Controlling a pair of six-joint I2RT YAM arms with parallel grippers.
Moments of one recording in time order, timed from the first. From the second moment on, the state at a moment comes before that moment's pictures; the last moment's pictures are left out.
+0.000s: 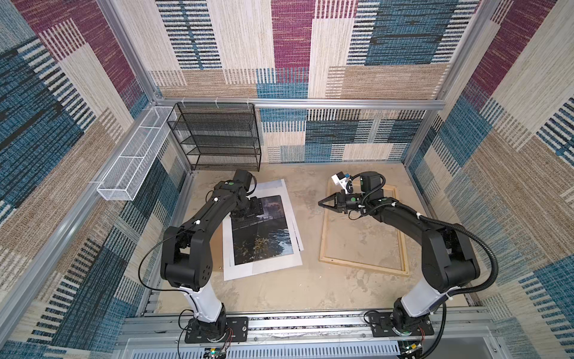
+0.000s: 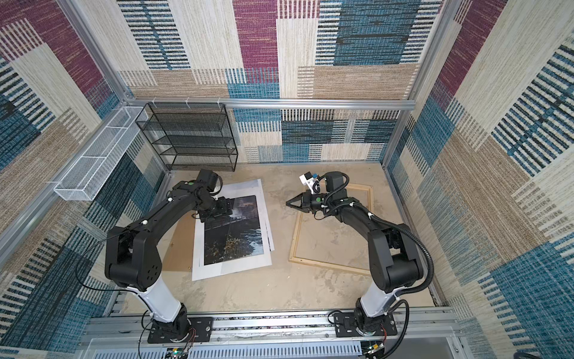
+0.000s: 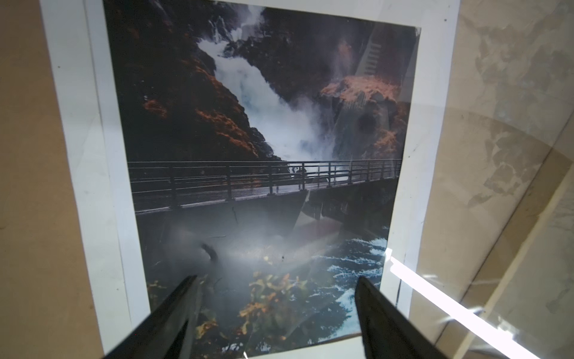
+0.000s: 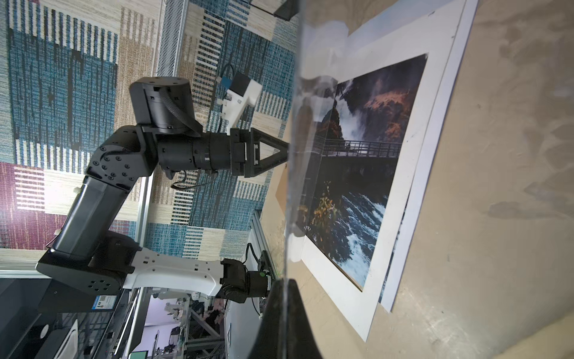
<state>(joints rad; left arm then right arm) -0.24 1.76 1.42 -0.91 0.06 -0.44 0.21 1.65 1.09 -0.03 -1.12 0.63</state>
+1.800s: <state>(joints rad) -0.53 2.26 1.86 -0.78 0.43 -0.42 -0.41 2.05 1.41 -0.80 -0.80 -0.29</state>
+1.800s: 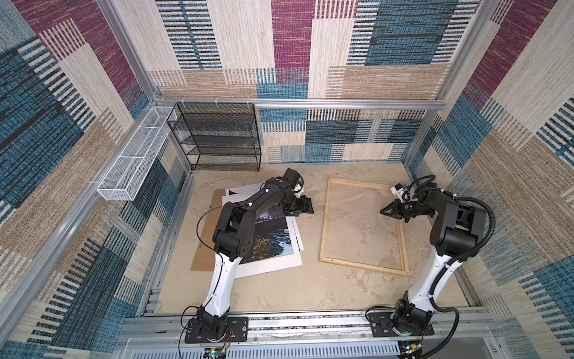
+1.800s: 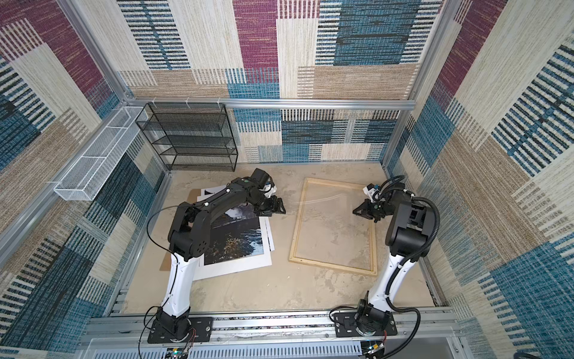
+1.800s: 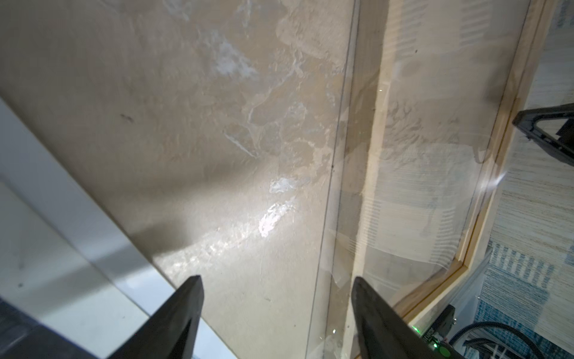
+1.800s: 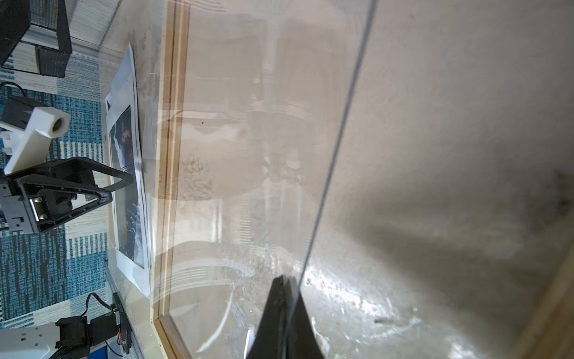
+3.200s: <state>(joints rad) -0.68 2.26 1.82 -0.72 0.53 -0.45 -0.41 2.00 1.44 -0.80 -0.67 -0.32</state>
